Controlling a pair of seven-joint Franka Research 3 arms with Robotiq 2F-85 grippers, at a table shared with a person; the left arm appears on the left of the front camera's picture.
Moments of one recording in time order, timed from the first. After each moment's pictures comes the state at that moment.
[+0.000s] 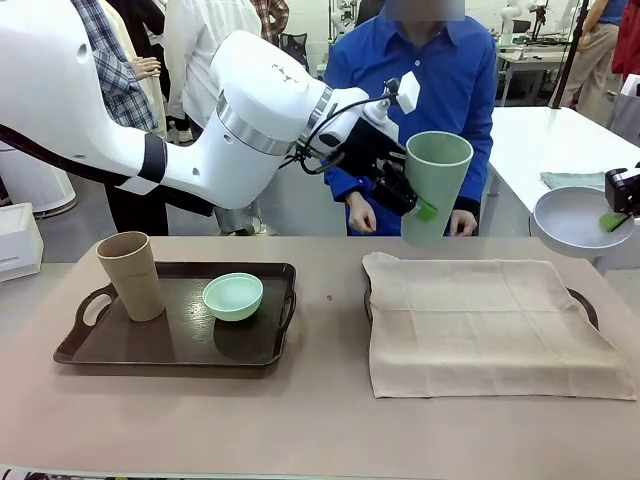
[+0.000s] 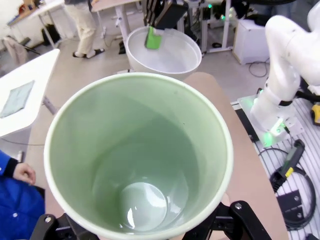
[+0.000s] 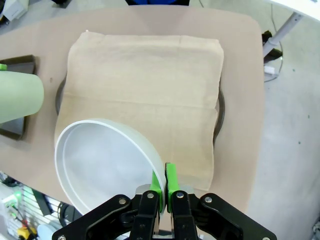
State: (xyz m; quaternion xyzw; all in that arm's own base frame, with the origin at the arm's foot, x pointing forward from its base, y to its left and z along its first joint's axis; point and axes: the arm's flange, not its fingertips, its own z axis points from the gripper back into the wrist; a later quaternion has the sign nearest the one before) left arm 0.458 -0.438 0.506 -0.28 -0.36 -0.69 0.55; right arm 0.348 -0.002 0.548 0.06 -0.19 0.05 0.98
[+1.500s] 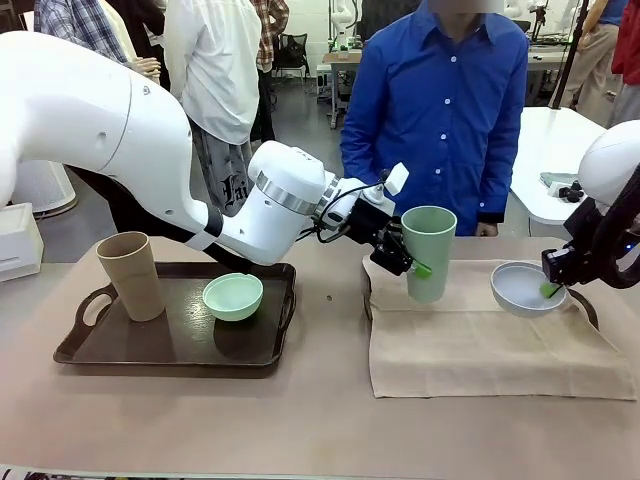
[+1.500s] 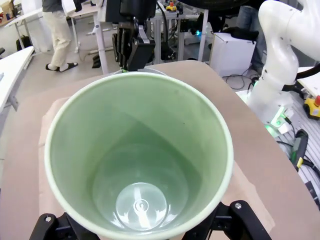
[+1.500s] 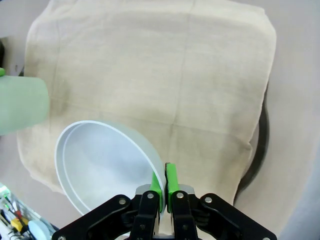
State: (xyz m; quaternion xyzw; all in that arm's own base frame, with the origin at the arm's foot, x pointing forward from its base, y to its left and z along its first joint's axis) left arm 0.527 -0.454 0.352 -0.38 -0.34 -0.68 0.53; right arm 0.443 -0.011 0.380 0.12 -0.10 0.09 0.98
